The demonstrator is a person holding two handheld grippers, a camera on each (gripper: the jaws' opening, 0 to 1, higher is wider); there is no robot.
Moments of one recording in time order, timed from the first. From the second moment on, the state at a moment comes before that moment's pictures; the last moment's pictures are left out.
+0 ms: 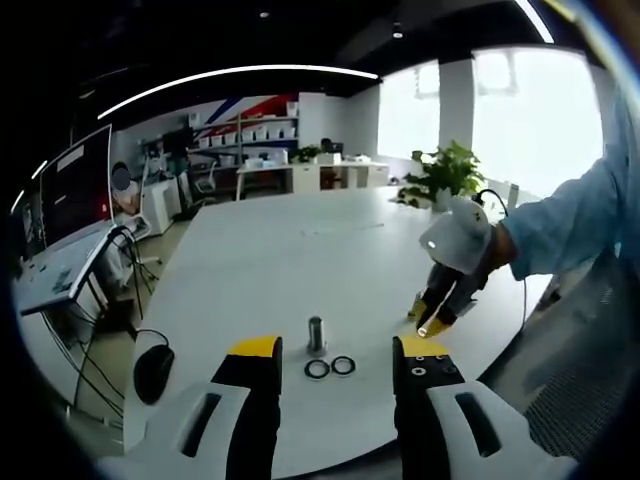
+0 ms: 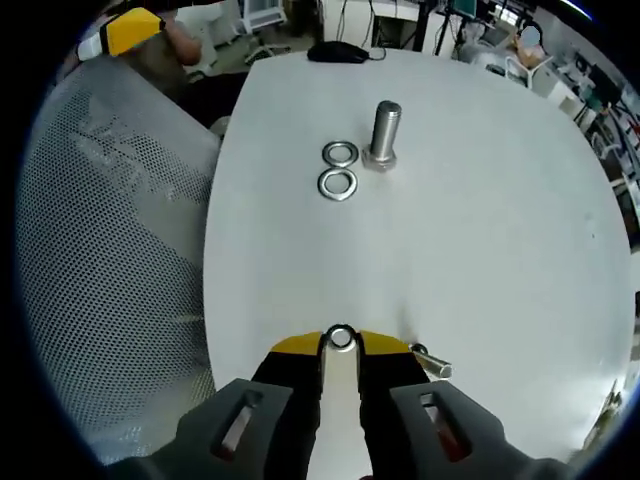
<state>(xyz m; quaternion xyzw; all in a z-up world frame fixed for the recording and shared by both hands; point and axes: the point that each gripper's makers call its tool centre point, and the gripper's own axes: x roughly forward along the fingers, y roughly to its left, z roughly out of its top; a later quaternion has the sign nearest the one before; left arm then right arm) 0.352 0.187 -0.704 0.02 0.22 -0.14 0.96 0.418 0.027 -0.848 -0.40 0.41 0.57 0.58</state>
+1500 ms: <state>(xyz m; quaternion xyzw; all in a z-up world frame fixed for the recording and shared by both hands) 0.352 0.187 -0.706 0.02 0.23 -0.14 0.96 0.465 0.004 -0.806 -0.40 0.38 0.55 0.63</state>
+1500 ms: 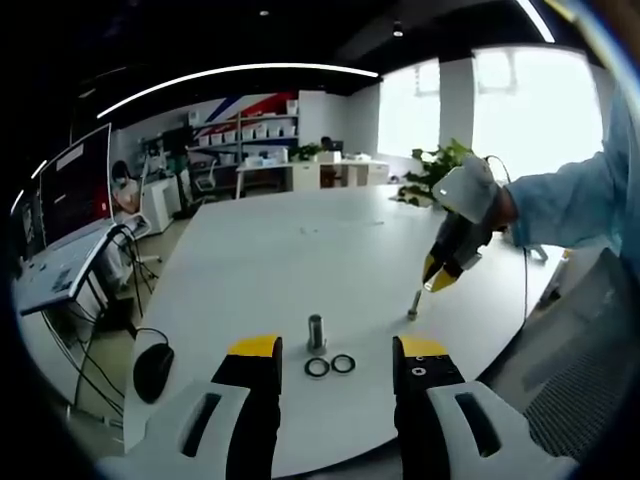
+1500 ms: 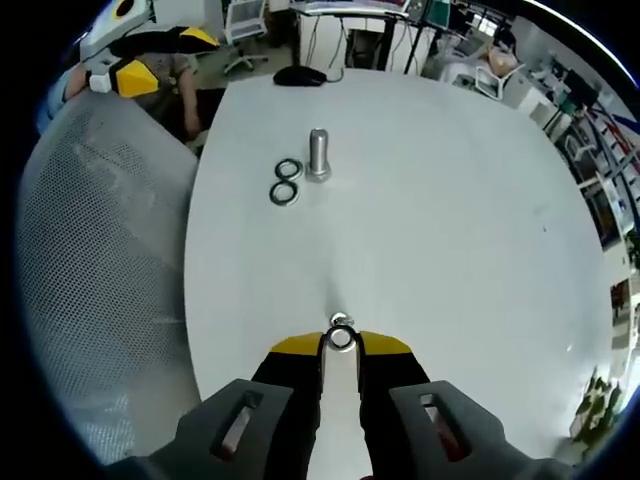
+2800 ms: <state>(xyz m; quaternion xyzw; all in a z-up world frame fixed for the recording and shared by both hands) 0.352 0.188 -0.706 0.01 0.22 -0.14 0.96 0.473 0.007 -0.827 -0.42 0.40 0.53 0.62</state>
